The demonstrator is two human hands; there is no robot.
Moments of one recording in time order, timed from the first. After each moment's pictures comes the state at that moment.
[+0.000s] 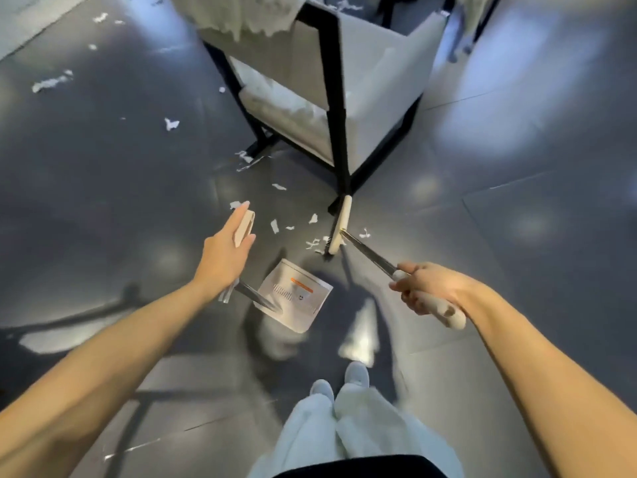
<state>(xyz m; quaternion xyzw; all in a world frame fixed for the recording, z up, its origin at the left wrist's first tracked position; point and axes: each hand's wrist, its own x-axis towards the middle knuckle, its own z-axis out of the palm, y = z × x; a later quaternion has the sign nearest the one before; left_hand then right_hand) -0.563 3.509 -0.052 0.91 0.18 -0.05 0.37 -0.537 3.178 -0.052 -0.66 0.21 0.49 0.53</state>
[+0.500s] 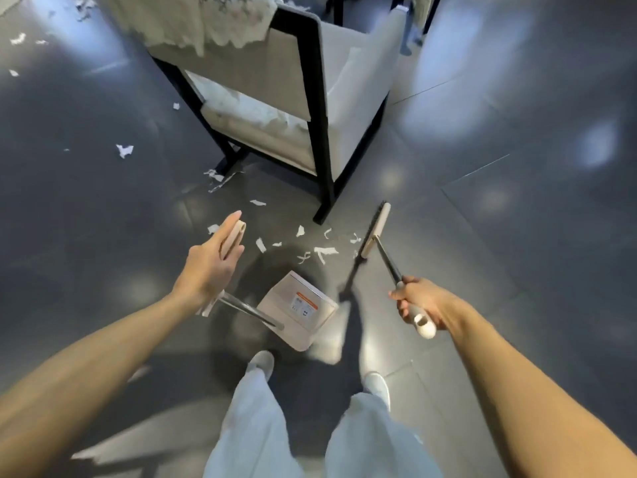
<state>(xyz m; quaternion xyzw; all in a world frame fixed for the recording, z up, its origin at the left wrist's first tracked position) -0.498 3.564 -0.068 0.91 0.10 -0.11 0.39 -0.536 3.226 -0.100 -0.60 0.39 0.37 0.59</state>
